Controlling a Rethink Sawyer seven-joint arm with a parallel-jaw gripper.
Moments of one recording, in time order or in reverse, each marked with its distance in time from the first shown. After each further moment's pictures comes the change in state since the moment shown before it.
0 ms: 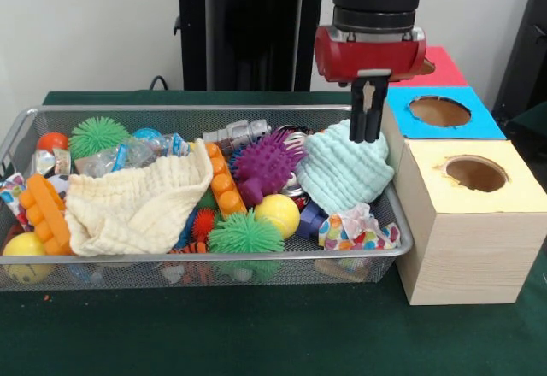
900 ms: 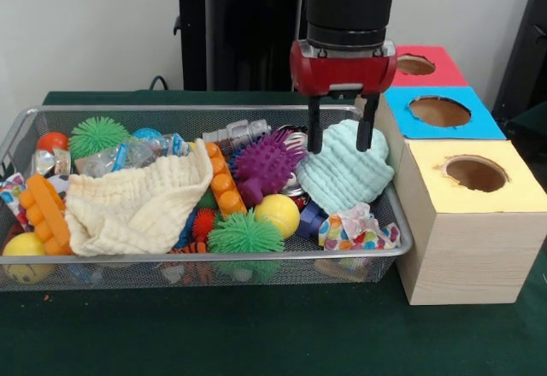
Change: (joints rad) arm -0.038 0.045 0.000 0.012 -0.005 -0.013 0.000
